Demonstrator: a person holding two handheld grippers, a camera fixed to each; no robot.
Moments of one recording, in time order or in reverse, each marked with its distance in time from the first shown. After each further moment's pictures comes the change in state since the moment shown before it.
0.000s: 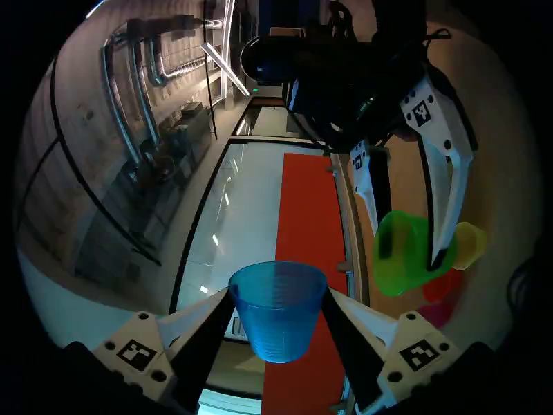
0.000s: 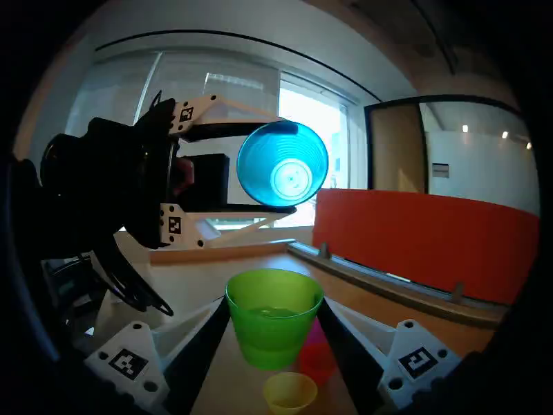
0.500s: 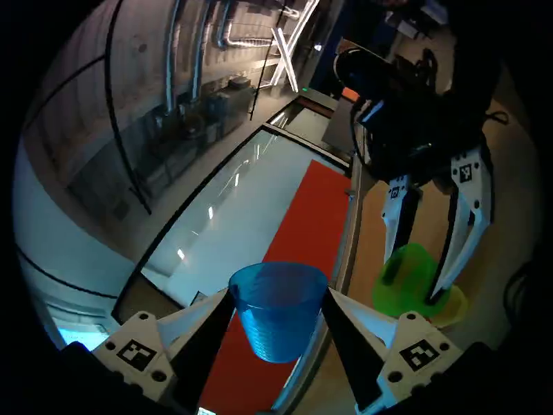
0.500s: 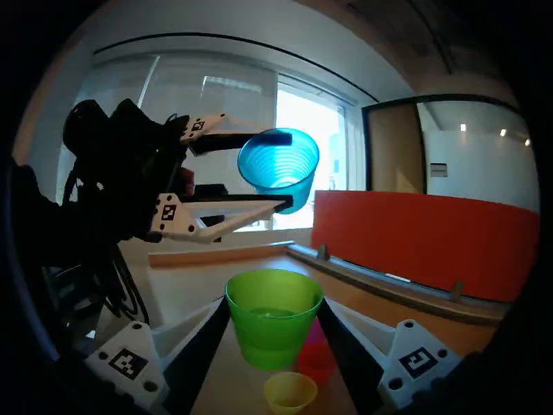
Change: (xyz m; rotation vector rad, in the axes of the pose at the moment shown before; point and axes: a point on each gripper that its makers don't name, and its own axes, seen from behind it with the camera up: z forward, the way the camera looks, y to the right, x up) left arm -0.016 -0.001 0.001 0.026 -0.012 -0.414; right arm 0.003 0.004 -0.006 -0.004 0.013 0.013
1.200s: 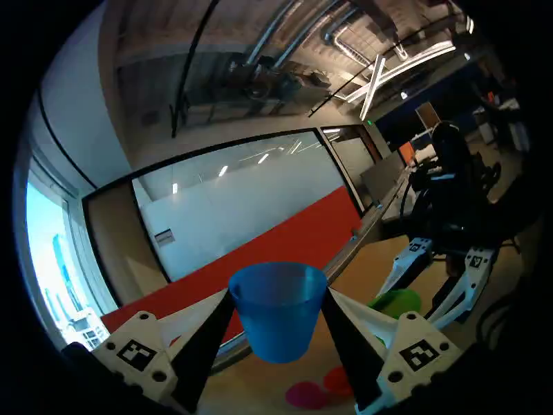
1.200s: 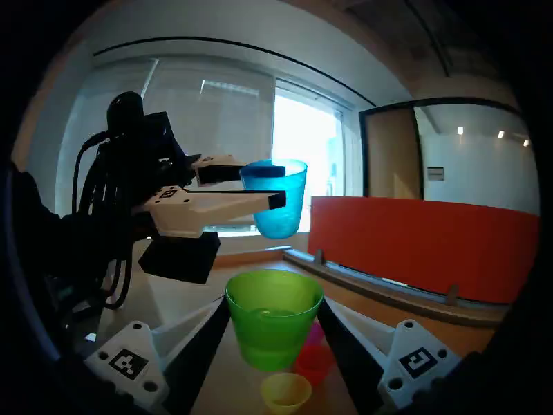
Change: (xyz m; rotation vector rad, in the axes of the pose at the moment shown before) left arm -0.016 -0.006 -0.006 0.022 -0.022 -0.601; right arm 0.009 0.006 -0.014 -0.015 0.020 -0.001
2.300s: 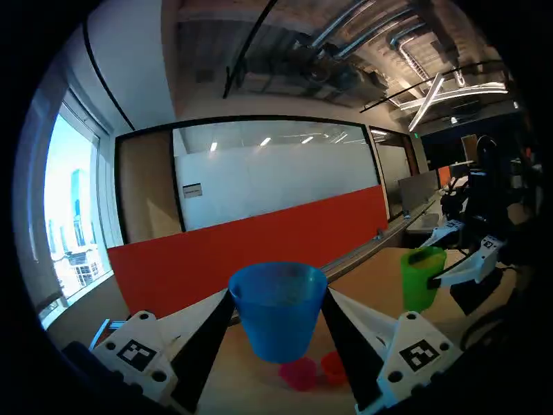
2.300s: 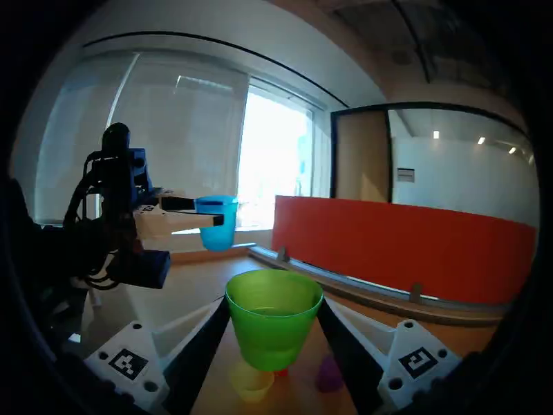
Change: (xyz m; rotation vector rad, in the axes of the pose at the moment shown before) left arm -0.066 -0.052 -0.037 0.170 -0.111 -0.240; right arm 0.012 0.045 -0.042 -0.182 -0.023 -0.015
